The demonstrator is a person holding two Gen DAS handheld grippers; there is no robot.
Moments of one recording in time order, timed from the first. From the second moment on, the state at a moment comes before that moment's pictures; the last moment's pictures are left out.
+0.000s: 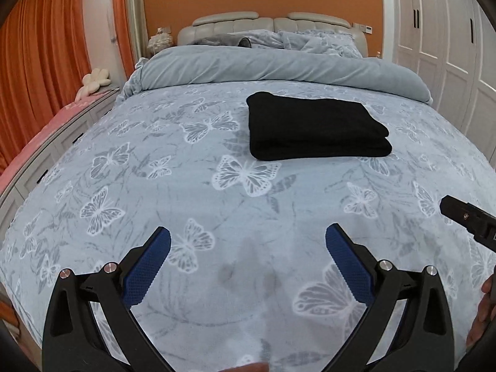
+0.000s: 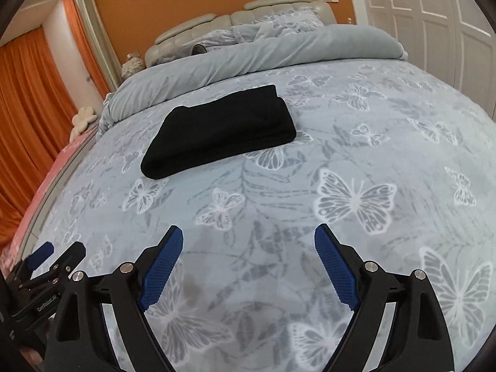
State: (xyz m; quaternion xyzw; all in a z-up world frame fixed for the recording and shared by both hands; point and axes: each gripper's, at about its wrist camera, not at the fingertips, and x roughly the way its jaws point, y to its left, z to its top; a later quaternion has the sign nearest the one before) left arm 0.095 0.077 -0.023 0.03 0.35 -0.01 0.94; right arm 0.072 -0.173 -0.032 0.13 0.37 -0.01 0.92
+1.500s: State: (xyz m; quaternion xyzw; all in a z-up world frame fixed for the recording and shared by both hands) left arm 0.105 0.069 -0.039 0.04 0.36 0.04 0.93; right arm 0.068 -0.117 -0.031 0.02 0.35 -0.06 0.94
